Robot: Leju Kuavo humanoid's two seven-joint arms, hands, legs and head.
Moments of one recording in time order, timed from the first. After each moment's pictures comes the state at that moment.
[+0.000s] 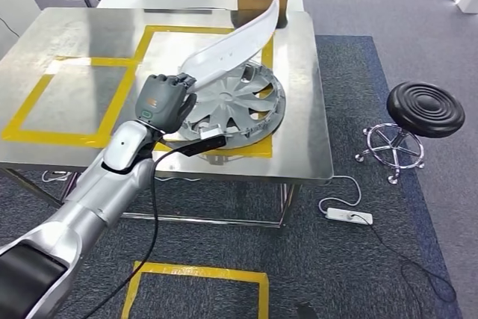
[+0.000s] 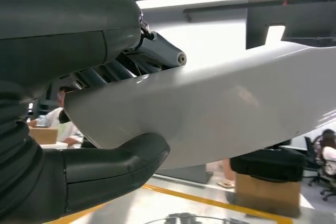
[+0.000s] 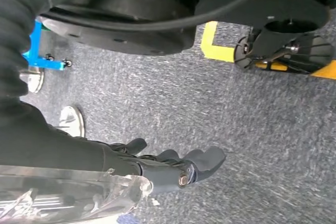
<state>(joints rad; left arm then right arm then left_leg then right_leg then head) -0.81 -0.04 -0.64 -0.79 -1.19 0.50 -0.16 -0.12 0.23 -1.00 -0.19 1.22 -0.22 0.05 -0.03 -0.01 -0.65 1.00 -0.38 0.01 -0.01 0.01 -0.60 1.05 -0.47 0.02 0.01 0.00</state>
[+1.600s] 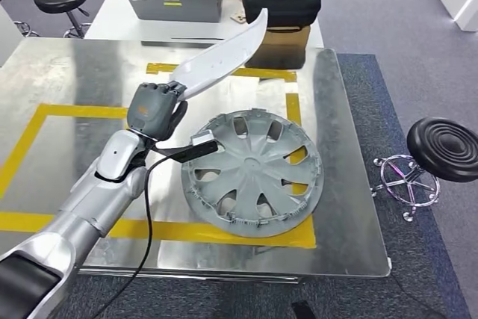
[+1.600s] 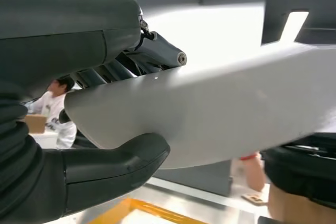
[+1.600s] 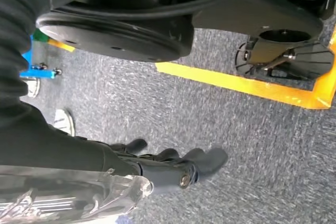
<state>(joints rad) -0.78 -0.04 -0.64 -0.80 -1.19 0.52 -0.15 -0.12 0.23 -1.01 -0.19 1.23 -0.22 0.05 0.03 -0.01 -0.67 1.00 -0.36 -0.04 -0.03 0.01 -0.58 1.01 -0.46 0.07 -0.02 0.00</state>
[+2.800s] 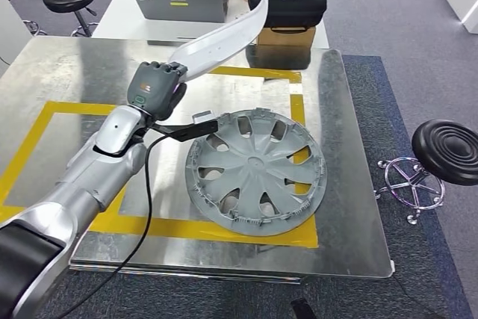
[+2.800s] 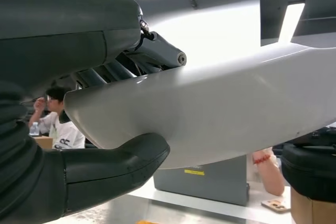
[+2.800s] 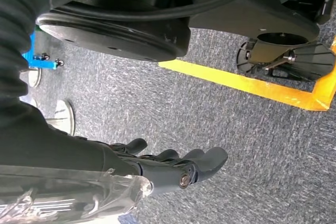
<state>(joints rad) -0.94 -0.07 -0.64 -0.60 -1.22 0.50 -0.15 -0.13 0.23 -1.01 -0.19 1.27 -0.21 0.07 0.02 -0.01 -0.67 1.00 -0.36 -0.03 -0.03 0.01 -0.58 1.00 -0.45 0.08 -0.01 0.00</state>
